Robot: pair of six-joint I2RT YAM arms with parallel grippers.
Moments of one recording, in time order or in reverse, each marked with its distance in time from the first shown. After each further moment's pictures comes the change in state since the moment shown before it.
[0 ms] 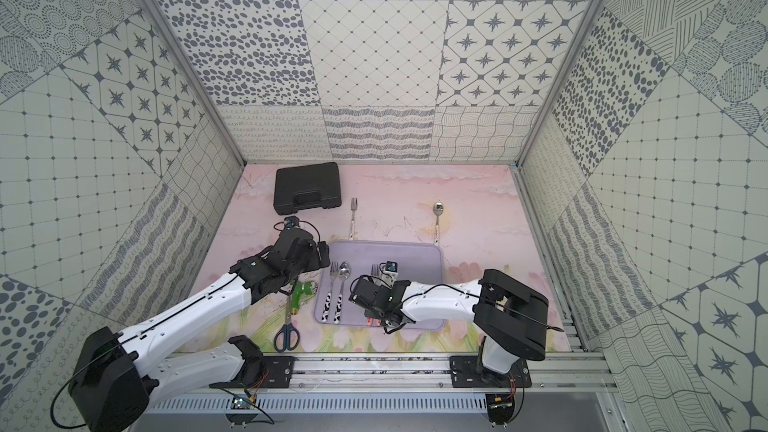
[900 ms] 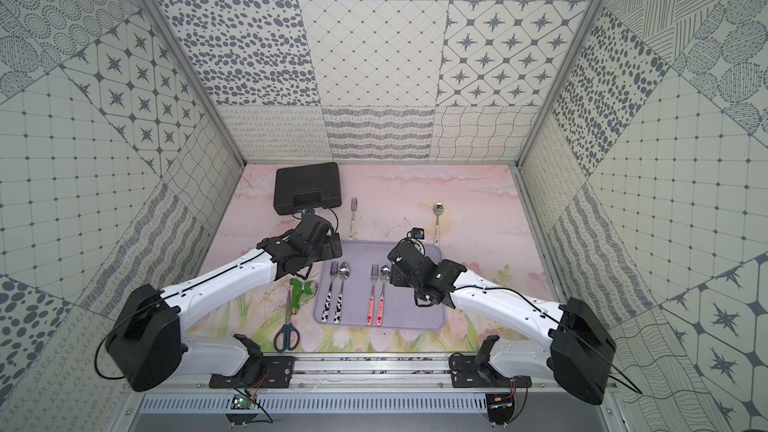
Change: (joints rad) left arm 0.000 0.299 0.194 0.000 0.011 0.000; right arm -0.311 -0.398 -0.051 -0.052 0.024 -0.432
